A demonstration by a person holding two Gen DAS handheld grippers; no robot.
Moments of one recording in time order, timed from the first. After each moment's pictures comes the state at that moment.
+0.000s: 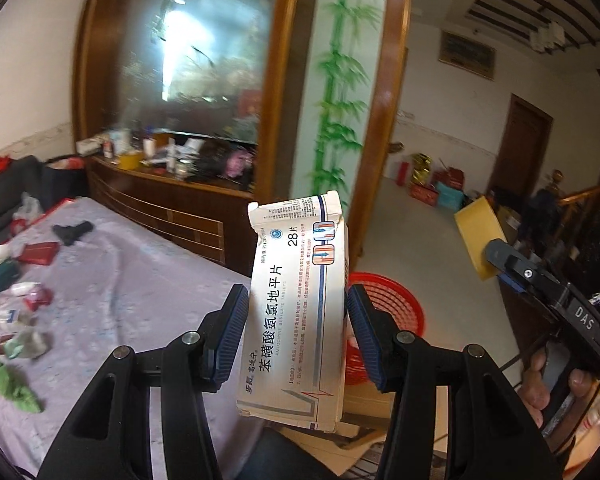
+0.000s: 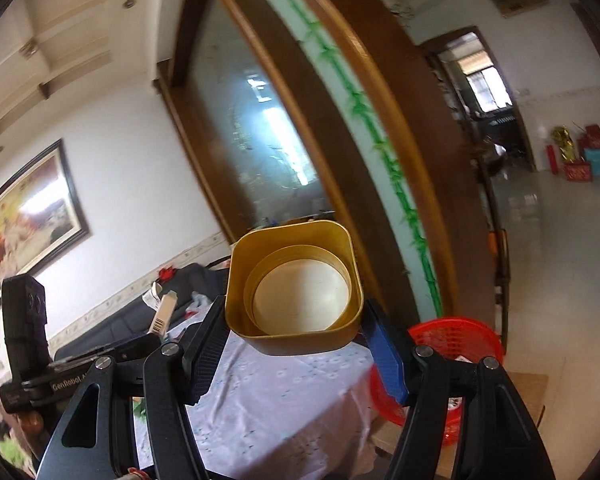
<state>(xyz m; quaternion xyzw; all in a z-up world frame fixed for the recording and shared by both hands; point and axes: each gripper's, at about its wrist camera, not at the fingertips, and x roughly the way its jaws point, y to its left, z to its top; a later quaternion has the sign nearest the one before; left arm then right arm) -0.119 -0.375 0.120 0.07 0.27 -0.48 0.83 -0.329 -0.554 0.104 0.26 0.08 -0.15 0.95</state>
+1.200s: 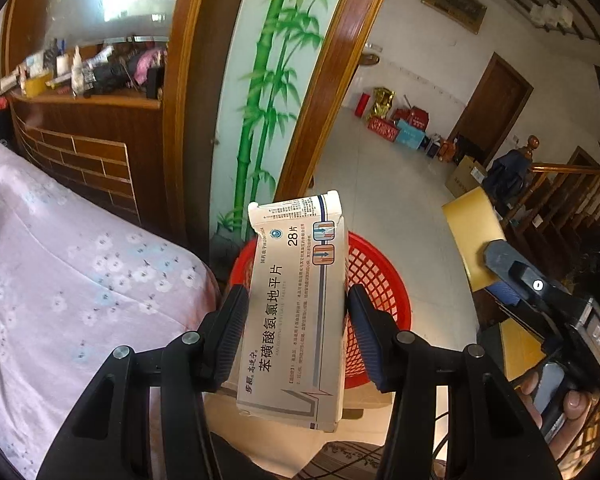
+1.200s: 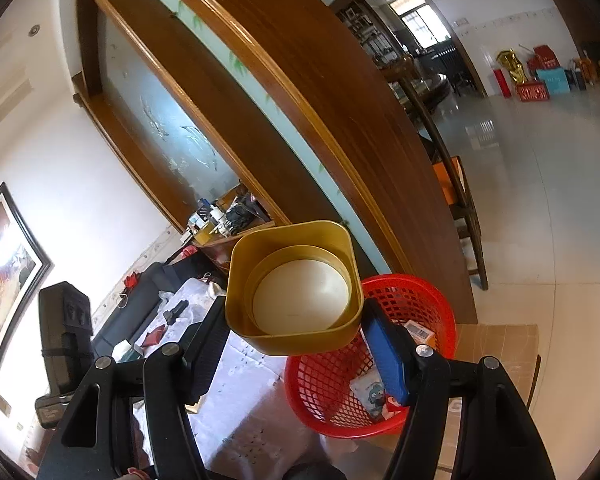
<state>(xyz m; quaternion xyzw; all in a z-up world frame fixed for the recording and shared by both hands) -0.078 -0.546 0.015 0.10 0.41 -0.54 0.73 -0.316 -0.660 0.029 0.37 0.14 -0.19 0.90</state>
